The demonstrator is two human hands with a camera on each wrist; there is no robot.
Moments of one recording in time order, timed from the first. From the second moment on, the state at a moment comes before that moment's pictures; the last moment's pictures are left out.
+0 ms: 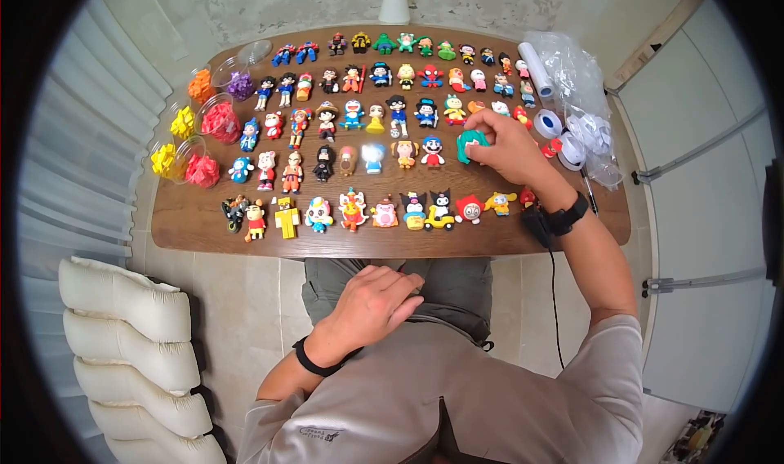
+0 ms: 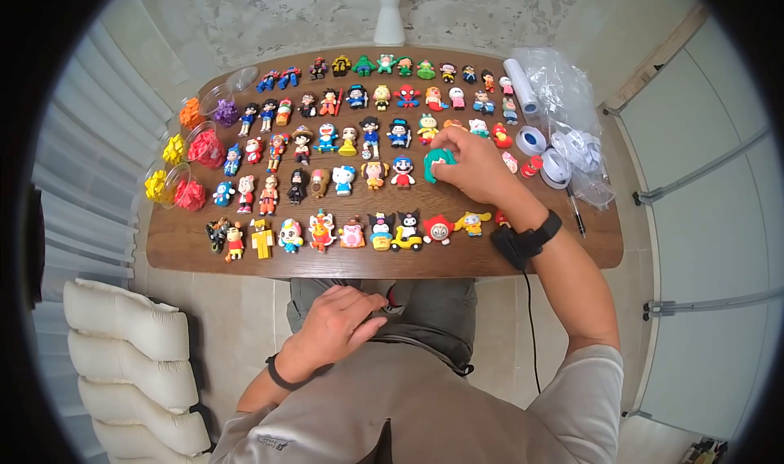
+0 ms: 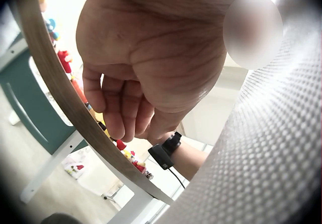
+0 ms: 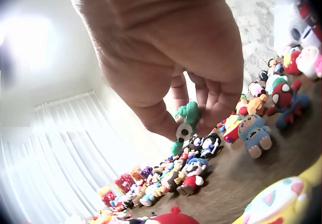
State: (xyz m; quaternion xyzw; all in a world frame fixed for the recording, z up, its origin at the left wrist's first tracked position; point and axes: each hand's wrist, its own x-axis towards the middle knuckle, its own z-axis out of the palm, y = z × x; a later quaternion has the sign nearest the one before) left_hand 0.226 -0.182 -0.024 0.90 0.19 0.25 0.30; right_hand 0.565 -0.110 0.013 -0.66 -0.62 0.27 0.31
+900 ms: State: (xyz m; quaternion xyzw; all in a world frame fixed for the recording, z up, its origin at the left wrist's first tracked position) left_hand 0.216 -0.171 -0.031 0.88 0.19 0.29 0.31; right_hand 0.600 -0.105 0.020 -0.65 -0.74 0.11 0.12
